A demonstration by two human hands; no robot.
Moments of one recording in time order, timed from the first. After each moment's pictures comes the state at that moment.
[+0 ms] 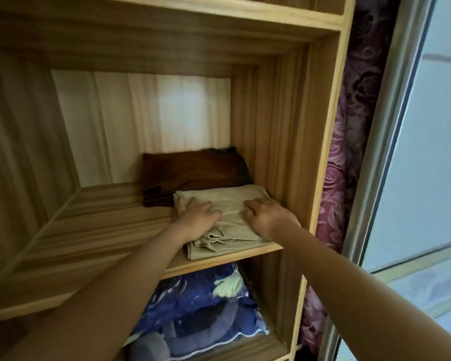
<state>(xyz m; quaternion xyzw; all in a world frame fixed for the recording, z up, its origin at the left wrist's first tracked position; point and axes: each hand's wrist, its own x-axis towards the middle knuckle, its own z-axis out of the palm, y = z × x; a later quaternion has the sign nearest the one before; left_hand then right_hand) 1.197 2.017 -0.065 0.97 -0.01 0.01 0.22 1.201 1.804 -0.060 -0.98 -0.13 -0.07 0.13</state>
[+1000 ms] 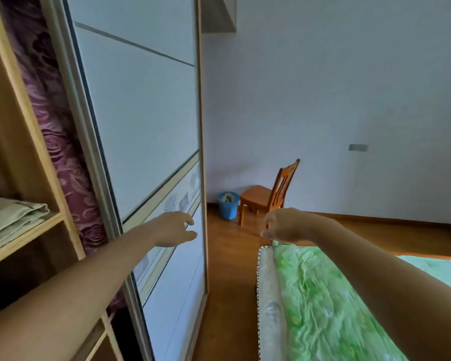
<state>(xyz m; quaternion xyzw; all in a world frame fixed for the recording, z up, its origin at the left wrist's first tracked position) 1.045 1.692 -0.111 0.82 -0.54 -0.15 0.08 0.790 1.523 -0.102 -0.92 0.38 0.05 0.11</state>
